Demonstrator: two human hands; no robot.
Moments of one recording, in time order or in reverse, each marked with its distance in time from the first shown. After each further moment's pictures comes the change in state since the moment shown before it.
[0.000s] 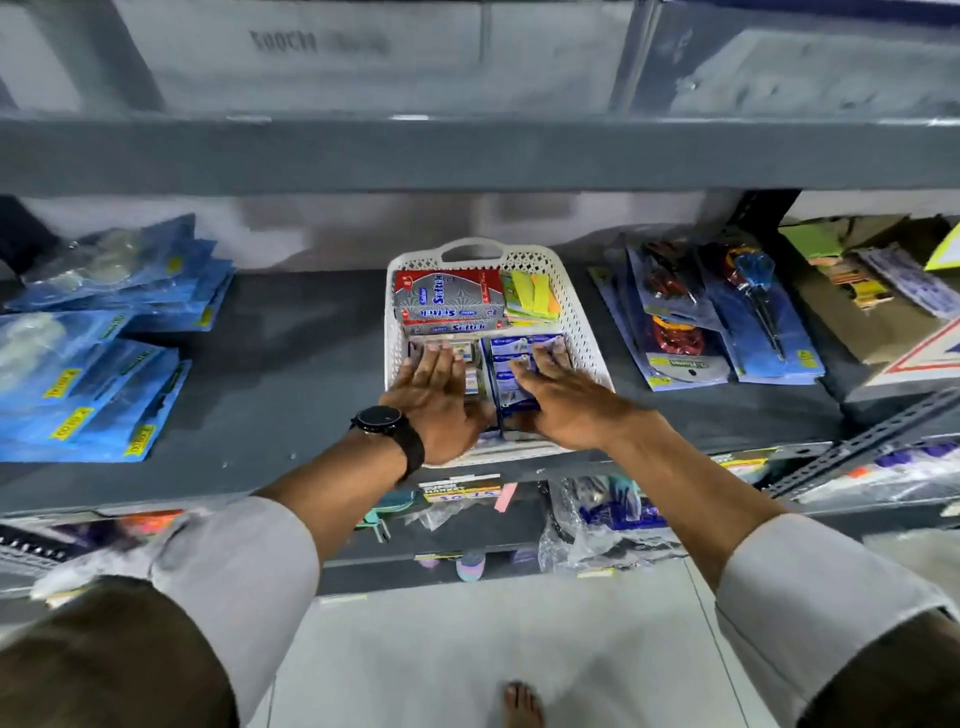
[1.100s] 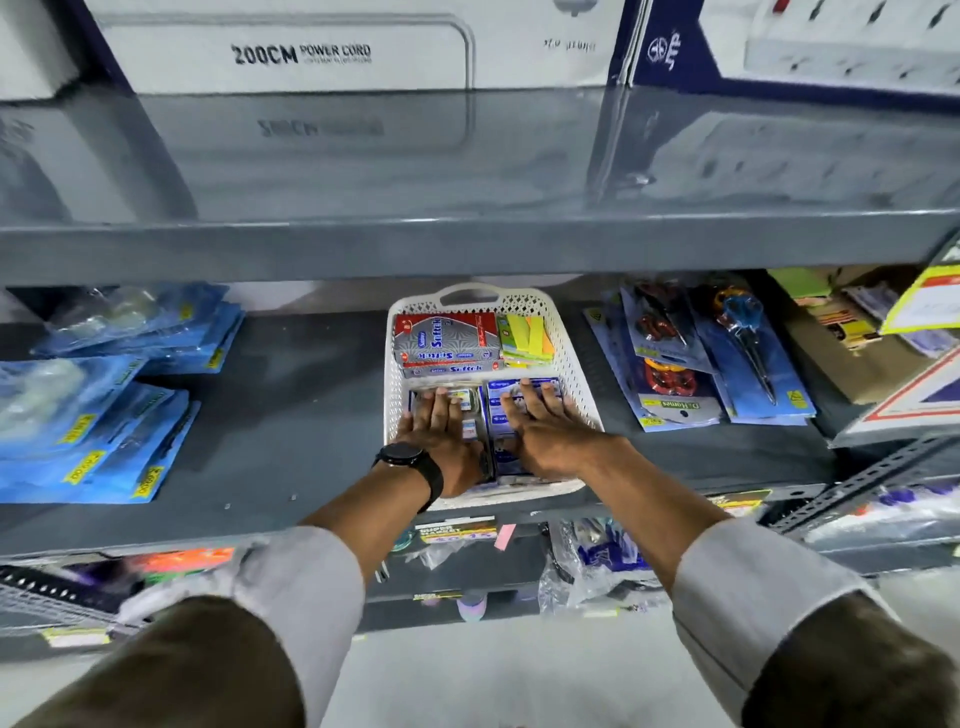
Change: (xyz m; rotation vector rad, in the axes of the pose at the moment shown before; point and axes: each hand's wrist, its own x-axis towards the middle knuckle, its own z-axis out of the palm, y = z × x) left_hand 0.020 0.012 -0.001 -0.124 -0.152 -0.161; right_hand 0.012 -0.002 -0.010 0.020 -0.123 0.021
